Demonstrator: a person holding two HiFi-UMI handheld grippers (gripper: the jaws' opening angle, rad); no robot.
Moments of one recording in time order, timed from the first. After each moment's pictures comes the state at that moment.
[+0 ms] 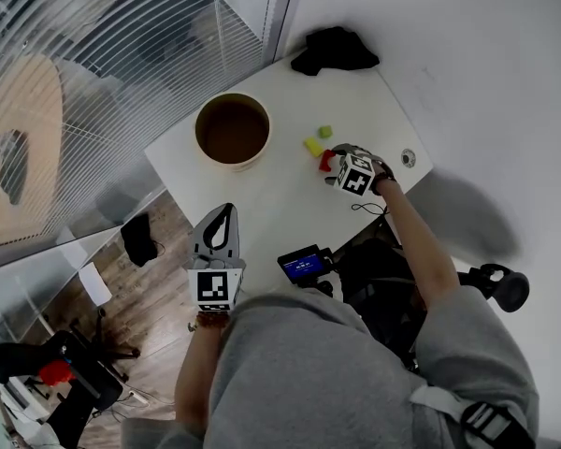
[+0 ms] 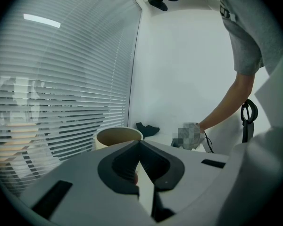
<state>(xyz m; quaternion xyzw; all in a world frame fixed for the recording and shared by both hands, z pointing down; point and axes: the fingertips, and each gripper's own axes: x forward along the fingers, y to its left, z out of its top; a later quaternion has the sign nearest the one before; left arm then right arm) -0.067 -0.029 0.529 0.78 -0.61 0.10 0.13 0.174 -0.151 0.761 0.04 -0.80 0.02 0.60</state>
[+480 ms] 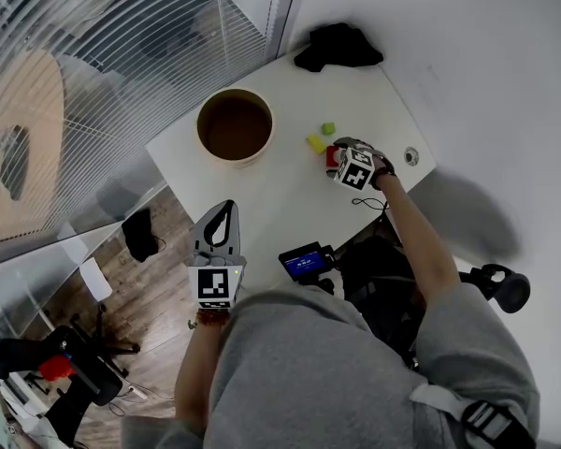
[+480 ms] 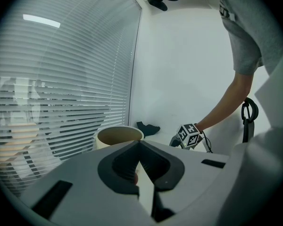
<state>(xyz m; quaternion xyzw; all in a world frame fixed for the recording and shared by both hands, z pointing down) -0.068 -0.030 0.532 0.77 -0.61 0.11 0.13 0.173 -0.165 0.770 0.05 -0.79 0.01 0.61</state>
